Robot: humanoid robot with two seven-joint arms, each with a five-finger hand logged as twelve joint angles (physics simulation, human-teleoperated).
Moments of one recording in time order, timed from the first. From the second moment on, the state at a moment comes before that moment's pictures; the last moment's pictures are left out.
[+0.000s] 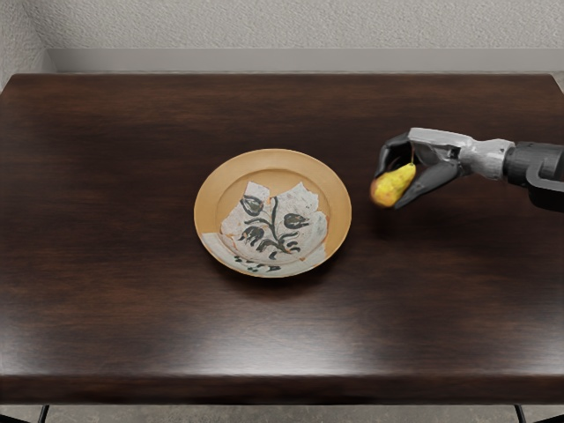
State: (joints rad) left arm -0.04 0.00 -0.10 -0.12 -0.03 -0.01 0.15; right arm 1.03 -0.63 0.21 0.86 -0.84 0.58 0.46
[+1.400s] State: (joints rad) left arm -0.04 0.00 -0.10 -0.12 -0.03 -0.01 0.15; right arm 1.13 -0.34 0.19 0.83 -0.89 0.59 0.36
